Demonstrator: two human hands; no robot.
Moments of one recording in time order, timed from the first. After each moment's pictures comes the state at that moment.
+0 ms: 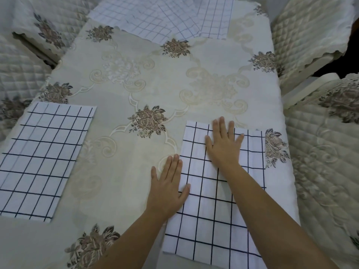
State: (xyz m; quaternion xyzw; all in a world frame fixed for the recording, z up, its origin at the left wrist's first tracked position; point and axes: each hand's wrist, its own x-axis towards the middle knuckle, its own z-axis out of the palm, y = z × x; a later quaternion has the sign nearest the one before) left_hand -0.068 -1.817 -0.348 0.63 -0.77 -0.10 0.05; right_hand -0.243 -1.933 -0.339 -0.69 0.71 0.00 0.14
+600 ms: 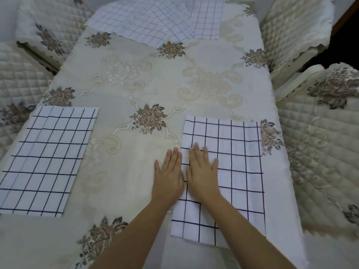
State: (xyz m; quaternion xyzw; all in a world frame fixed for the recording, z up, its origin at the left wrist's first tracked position) left_hand -0.067 -1.817 -0.342 0.64 -0.76 -0.09 0.07; right_hand -0.181 -1.827 -0.329 -0.72 0.67 -0.06 0.15
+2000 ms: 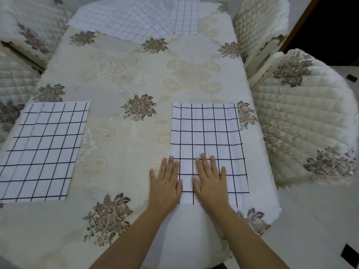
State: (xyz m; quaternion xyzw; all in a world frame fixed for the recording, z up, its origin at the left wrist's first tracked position) left_hand -0.064 -1.732 -0.342 0.61 -0.79 -0.10 0.03; right_hand -0.218 -1.716 -0.343 -0.69 0.71 -0.05 0.10
